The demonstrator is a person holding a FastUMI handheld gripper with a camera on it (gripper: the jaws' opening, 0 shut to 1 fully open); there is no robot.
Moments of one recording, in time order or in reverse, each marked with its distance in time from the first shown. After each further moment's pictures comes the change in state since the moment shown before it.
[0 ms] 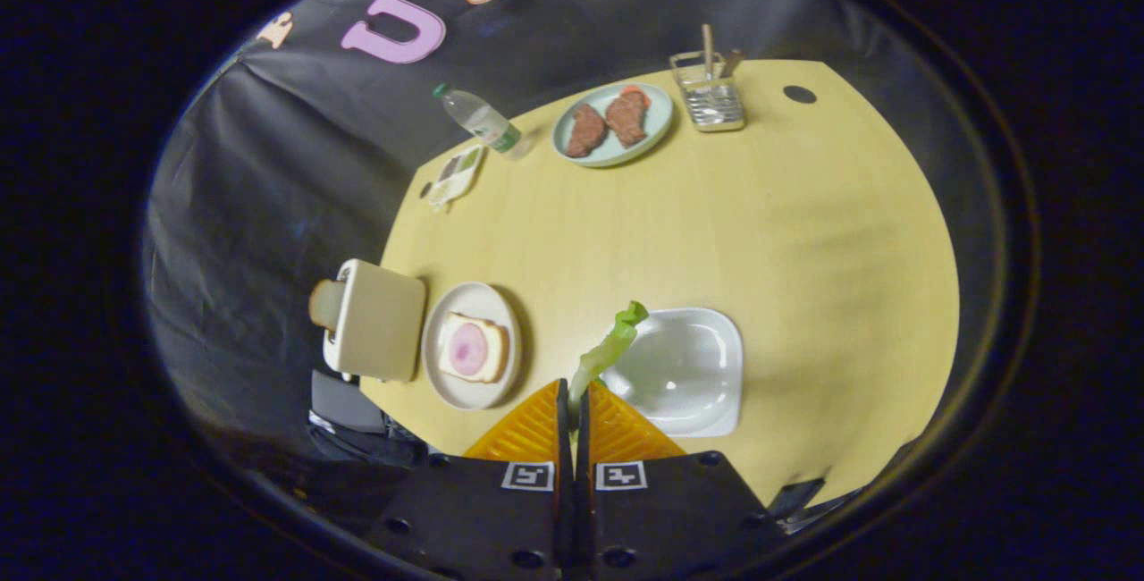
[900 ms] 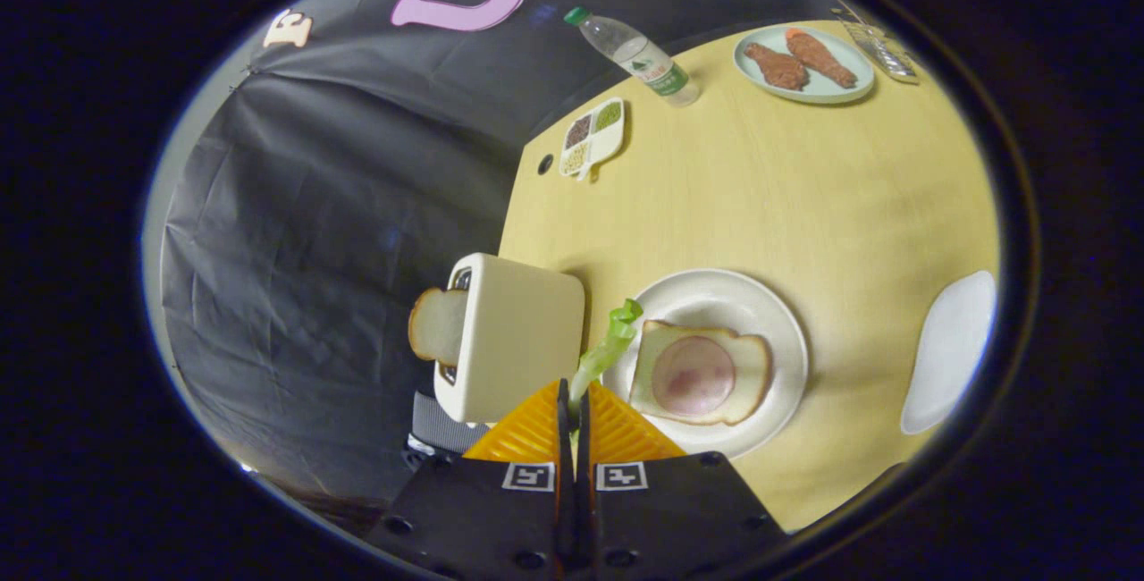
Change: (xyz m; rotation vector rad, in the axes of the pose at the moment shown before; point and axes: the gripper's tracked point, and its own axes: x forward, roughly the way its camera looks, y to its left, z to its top) arm 0.138 0.204 -0.030 0.080 0.081 0.260
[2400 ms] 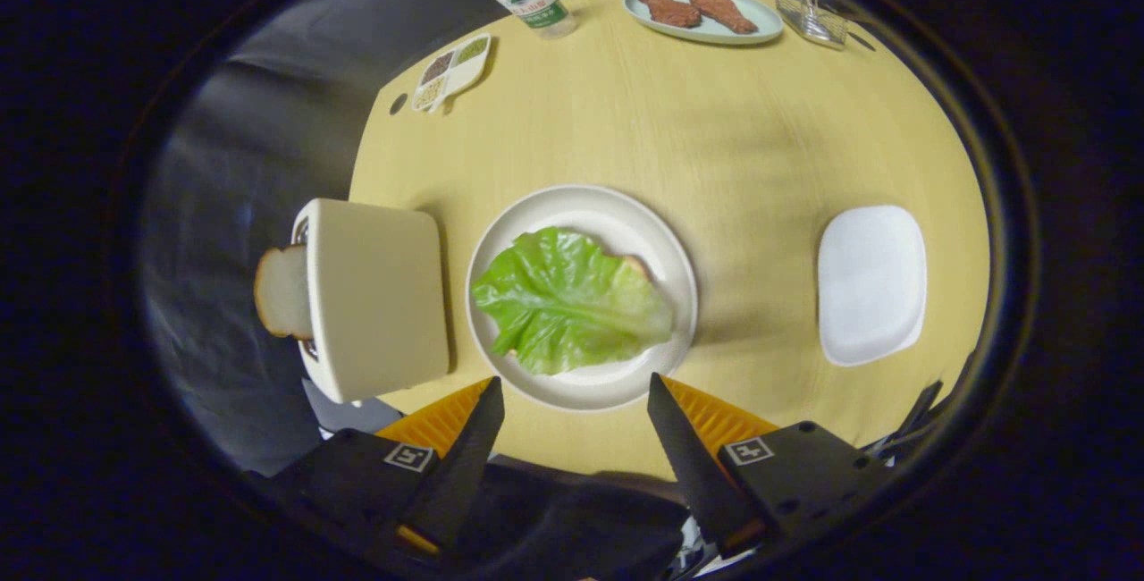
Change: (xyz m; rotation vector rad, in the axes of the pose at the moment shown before) arm -0.023 -0.044 -0.054 0.121 0.246 -0.450
